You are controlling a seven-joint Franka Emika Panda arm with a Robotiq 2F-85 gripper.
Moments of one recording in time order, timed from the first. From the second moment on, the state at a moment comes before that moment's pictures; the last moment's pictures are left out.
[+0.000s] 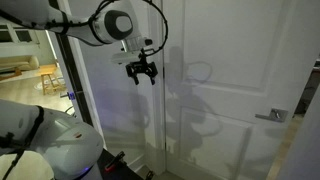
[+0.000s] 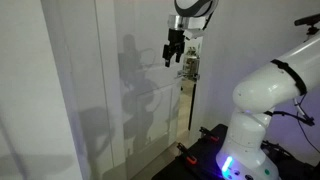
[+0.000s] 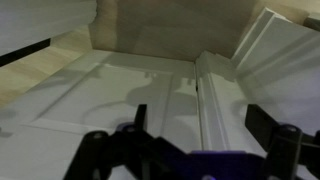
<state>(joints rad) 0.06 -0.76 0.04 -2.58 -0.09 2.00 -0.07</state>
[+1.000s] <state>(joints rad) 0.00 -0.67 0.01 -2.58 -0.21 2.18 -0.07</state>
